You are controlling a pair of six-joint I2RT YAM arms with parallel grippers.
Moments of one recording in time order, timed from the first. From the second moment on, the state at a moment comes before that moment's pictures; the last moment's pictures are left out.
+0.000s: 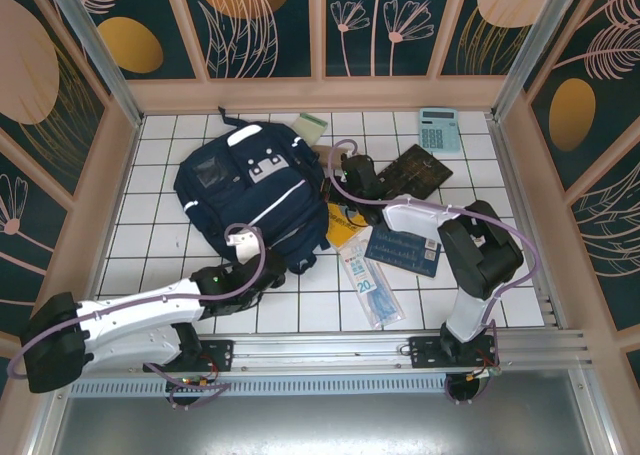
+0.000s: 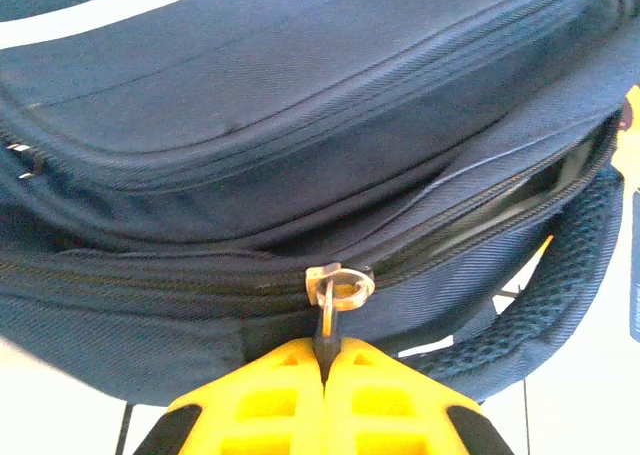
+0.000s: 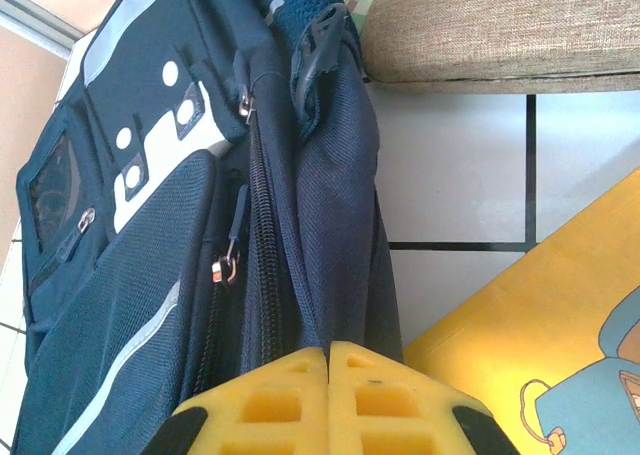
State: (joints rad) left arm -1.06 1.04 0.52 -0.38 -0.52 -1.17; right arm 0.63 1.76 1.02 0.15 -0.07 0.70
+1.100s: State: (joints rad) left arm -1.01 1.15 0.55 -0.18 -0.19 -0.79; right arm 0.95 1.42 0.69 0.09 0.13 0.93
